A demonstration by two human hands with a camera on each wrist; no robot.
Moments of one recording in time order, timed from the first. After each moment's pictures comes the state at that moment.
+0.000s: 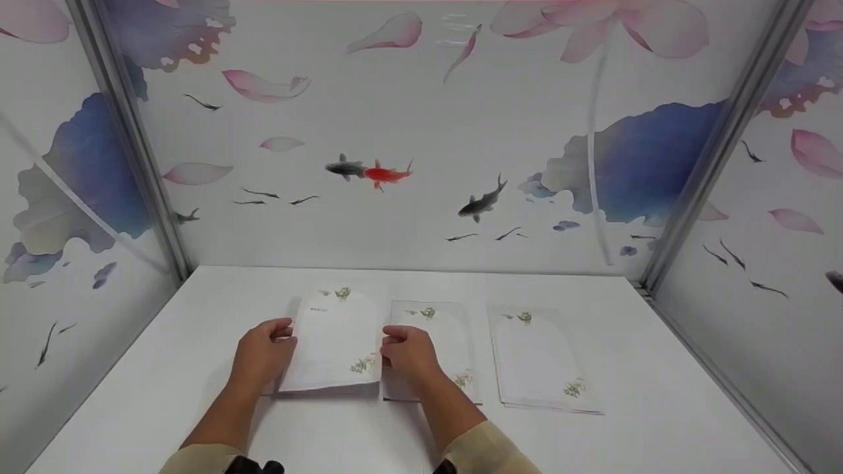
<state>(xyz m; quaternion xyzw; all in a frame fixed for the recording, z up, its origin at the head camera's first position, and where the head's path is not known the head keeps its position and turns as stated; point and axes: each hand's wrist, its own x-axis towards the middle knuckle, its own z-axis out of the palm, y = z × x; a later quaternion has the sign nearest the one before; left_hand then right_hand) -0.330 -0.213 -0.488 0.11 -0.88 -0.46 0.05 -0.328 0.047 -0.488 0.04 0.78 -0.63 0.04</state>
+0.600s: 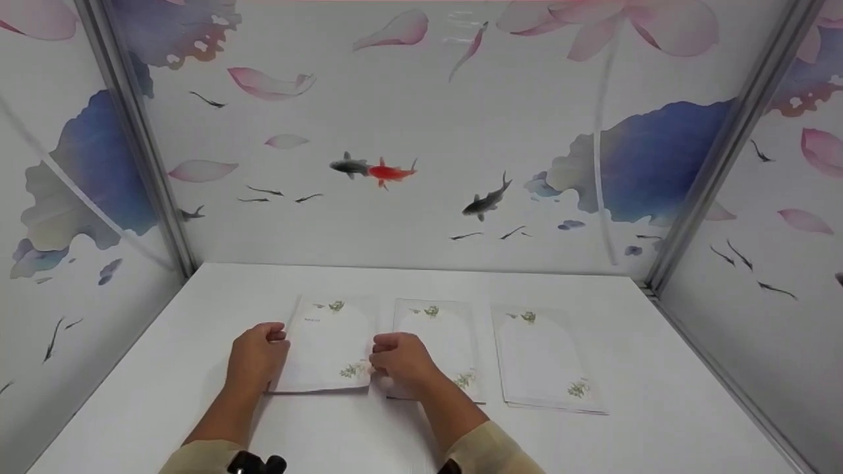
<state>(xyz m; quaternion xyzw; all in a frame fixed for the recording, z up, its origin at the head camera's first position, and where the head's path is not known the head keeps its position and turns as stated) -0.328 -0.229 -0.498 0.14 -0.89 -0.43 0.06 -0.323 0.043 -0.494 -0.03 0.79 -0.60 0.11</state>
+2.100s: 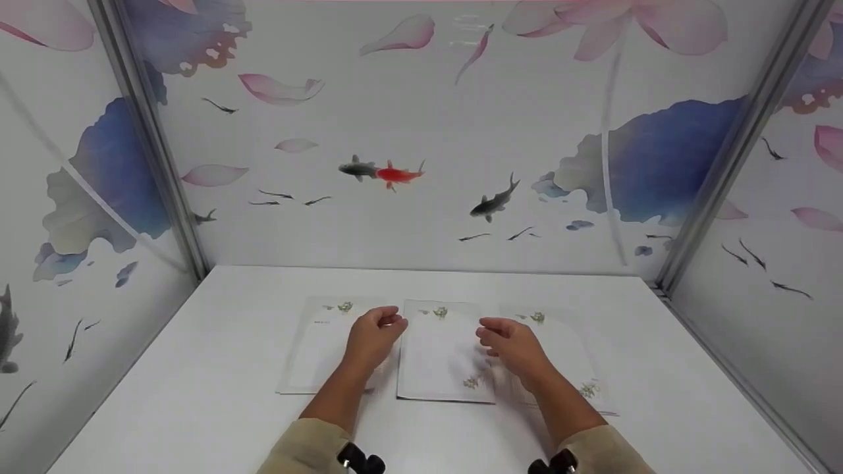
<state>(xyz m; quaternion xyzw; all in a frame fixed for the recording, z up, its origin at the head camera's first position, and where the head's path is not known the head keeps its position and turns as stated) -0.350 -0.072 -0.485 0.02 -0.81 -0.59 0.04 -0.335 0.204 -0.490 0.02 0.81 -0.58 0.01</state>
